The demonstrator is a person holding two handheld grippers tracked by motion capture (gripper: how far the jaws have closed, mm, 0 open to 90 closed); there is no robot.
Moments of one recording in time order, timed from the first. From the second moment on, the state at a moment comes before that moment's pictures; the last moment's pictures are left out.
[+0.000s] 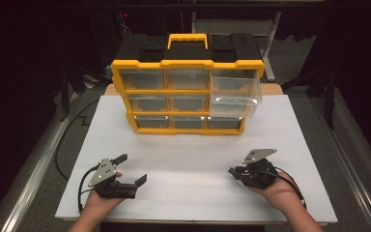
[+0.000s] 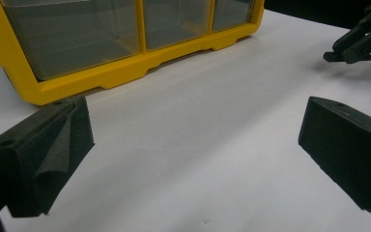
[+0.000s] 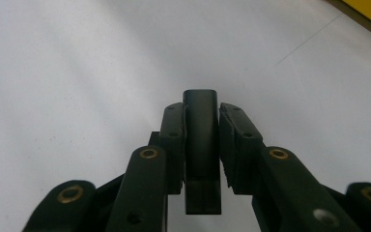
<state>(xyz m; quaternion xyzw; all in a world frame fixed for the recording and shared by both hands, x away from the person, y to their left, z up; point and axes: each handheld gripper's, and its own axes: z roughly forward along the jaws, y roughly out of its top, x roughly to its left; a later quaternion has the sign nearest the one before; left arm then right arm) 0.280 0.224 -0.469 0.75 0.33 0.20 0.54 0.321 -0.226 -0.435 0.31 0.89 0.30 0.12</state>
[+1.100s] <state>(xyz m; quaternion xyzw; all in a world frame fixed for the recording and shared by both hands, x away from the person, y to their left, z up) 0.280 0.228 -0.467 0.74 0.34 0.21 0.54 0.331 -0.219 -0.416 0.27 0.93 0.24 0.09</state>
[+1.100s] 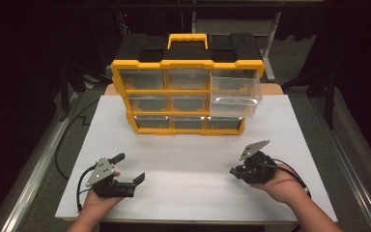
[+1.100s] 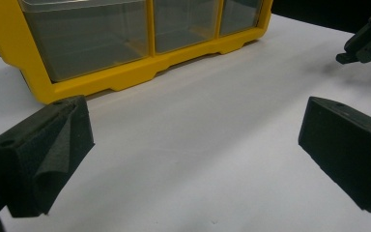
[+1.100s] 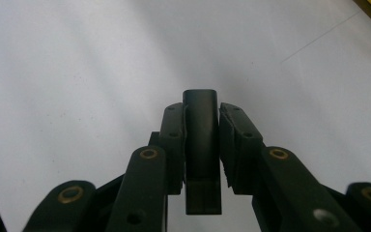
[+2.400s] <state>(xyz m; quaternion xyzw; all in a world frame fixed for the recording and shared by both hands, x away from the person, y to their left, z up) 0.278 0.227 -0.468 0.75 0.33 0.21 0.54 0.342 -0.224 -0.361 0.24 0.95 0.22 0.06</state>
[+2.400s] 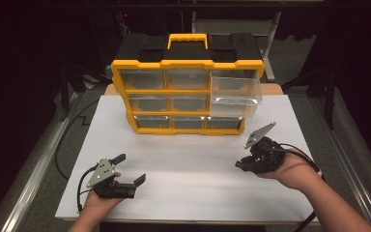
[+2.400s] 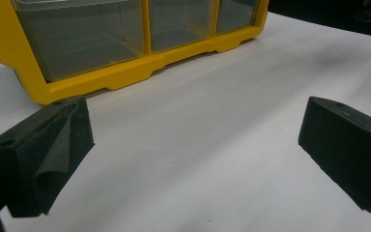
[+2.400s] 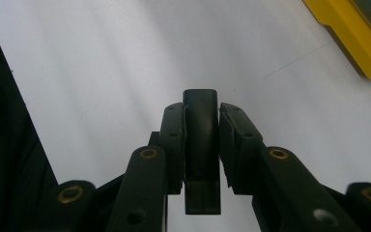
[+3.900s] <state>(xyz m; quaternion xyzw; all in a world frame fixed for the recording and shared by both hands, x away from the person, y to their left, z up) 0.279 0.226 -0.469 0.75 0.33 0.20 0.53 0.344 -0.218 -0.271 0.20 0.96 0.20 0.07</state>
